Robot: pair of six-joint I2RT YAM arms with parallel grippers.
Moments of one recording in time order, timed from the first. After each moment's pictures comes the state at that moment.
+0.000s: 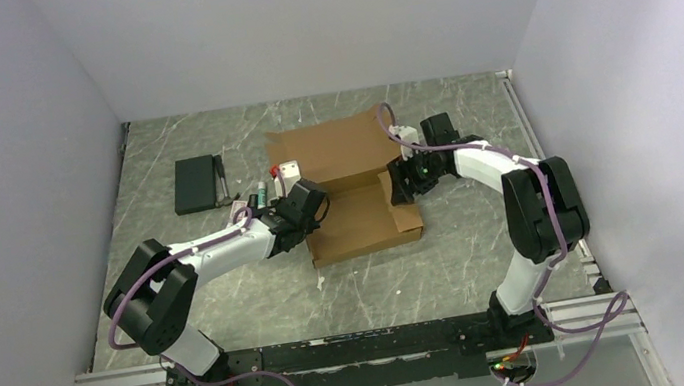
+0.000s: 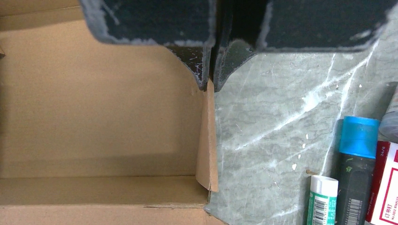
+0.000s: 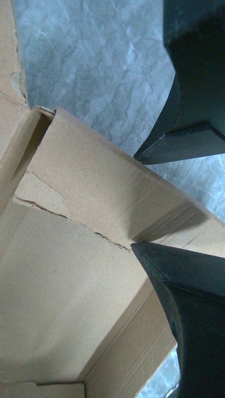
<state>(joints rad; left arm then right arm) -0.78 1.58 0.92 -0.23 -0.52 -0.74 0.21 1.73 1.07 -0.40 -0.52 -0.18</state>
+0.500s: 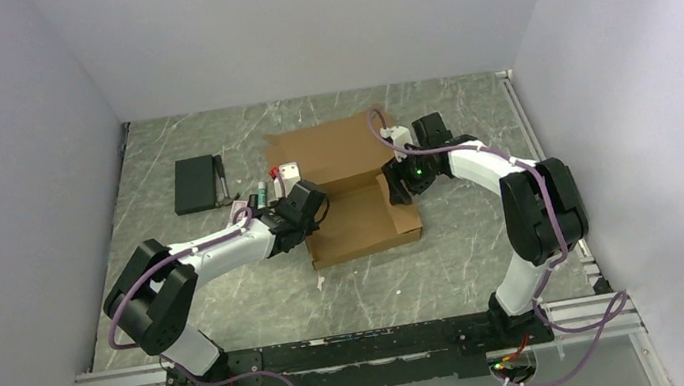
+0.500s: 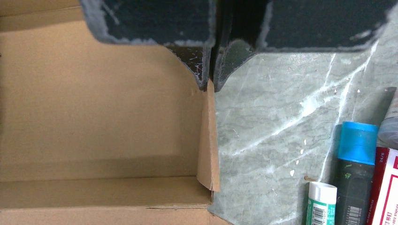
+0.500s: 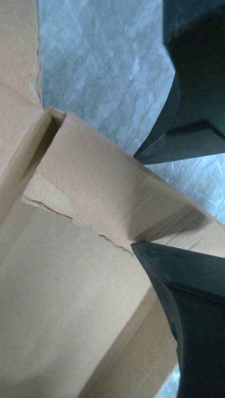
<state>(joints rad) -0.78 1.58 0.92 -0.25 -0.51 -0.76 0.26 1.71 1.08 -0.41 -0.40 -0.24</state>
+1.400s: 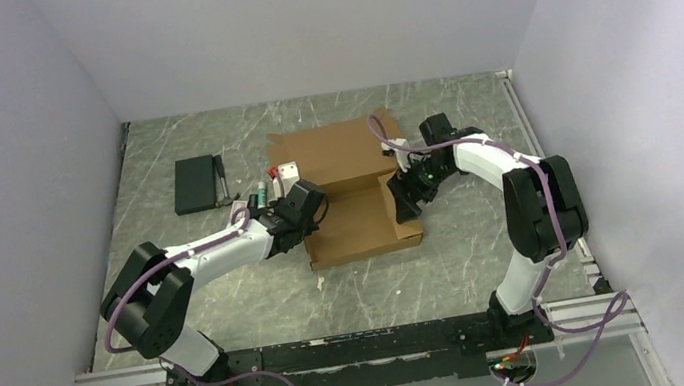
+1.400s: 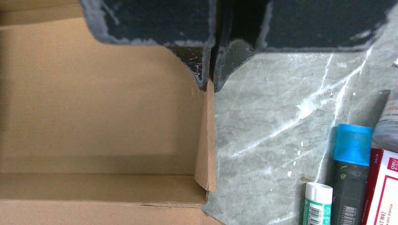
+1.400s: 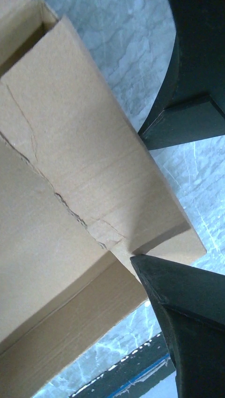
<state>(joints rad) -0.78 1.57 0.92 -0.27 -0.51 -0.76 0.22 1.72 1.14 -0.70 -0.62 -0.51</state>
